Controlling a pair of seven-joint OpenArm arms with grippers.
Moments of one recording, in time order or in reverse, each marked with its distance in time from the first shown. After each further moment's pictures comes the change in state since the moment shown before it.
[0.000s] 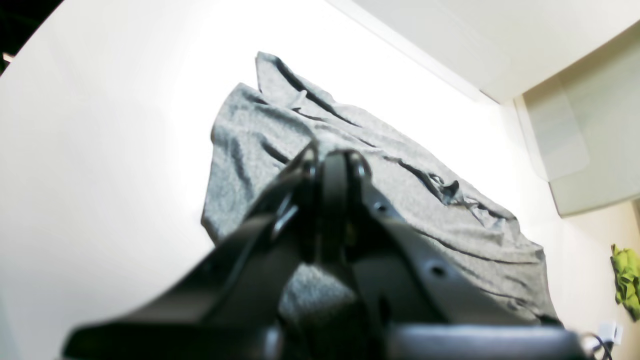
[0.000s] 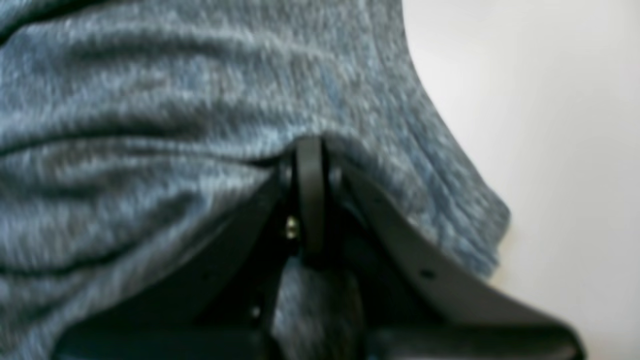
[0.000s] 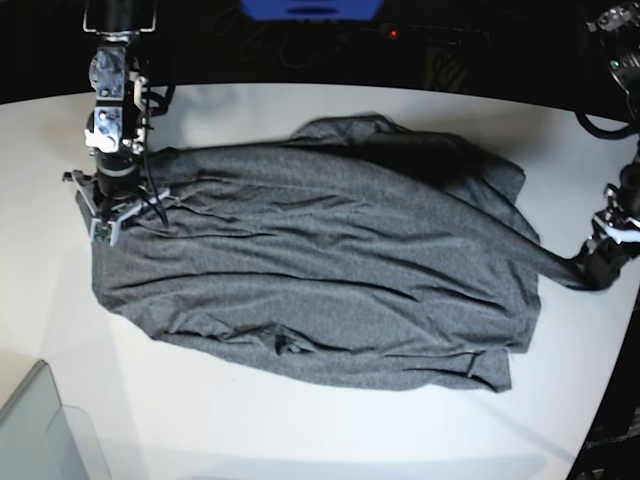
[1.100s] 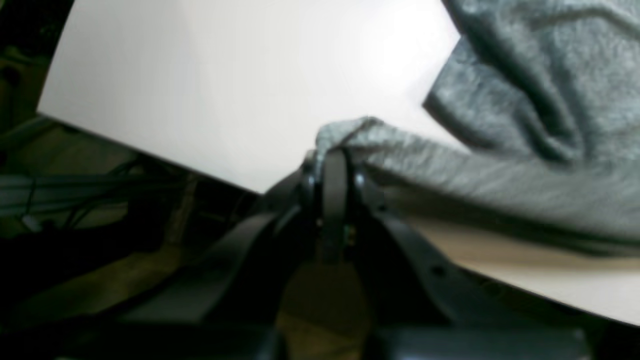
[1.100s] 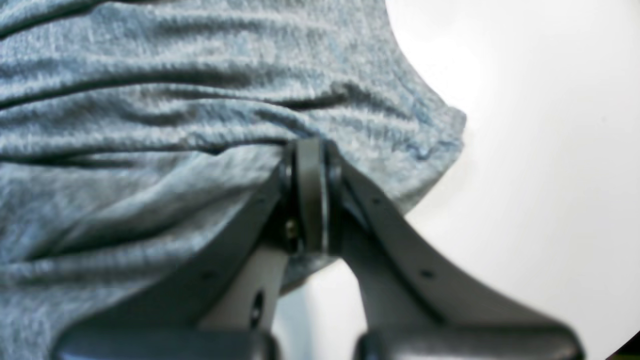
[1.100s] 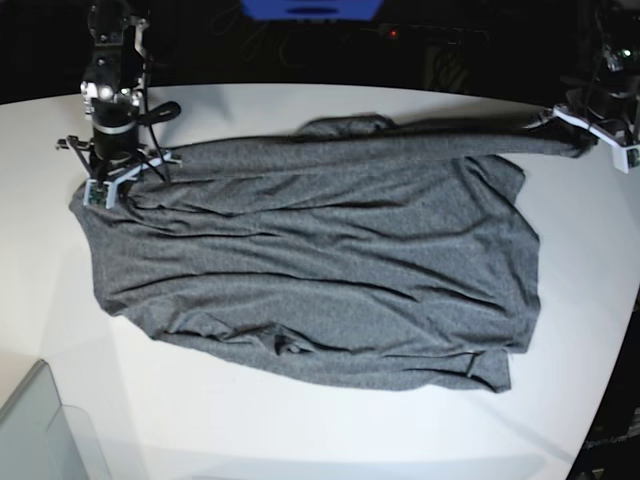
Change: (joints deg) left arm 22.6 3.2 7.0 -2.2 31.4 0.0 -6.2; right arm -13.7 -1.4 -0.1 17.2 0.1 0.0 -0.4
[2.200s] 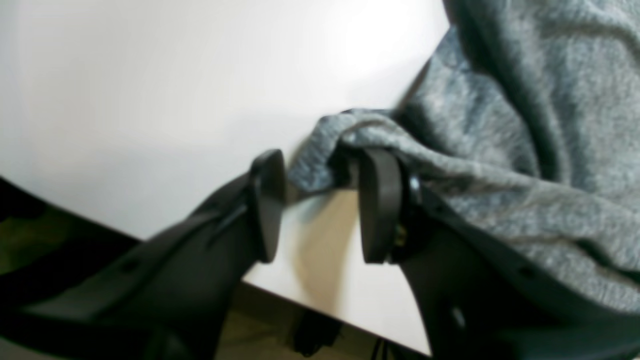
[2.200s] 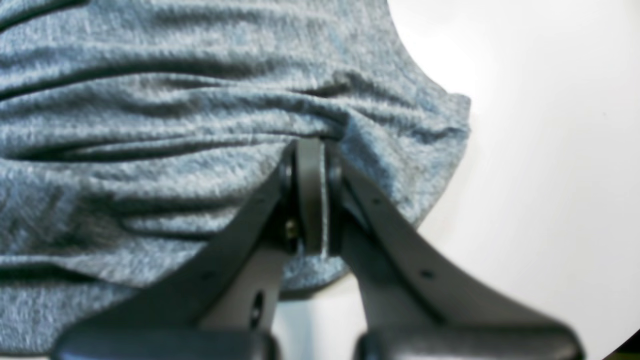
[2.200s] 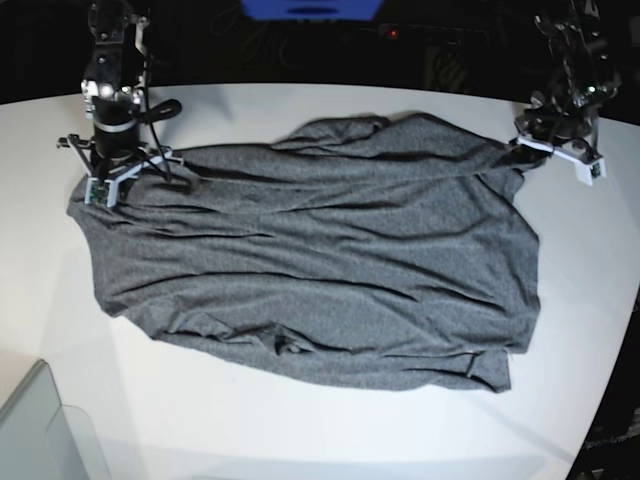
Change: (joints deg) left arm -13.9 7.7 4.0 -17.4 0.3 0.2 -0.3; right arm -0.5 0.0 -0.1 0.0 0.0 0.0 0.0
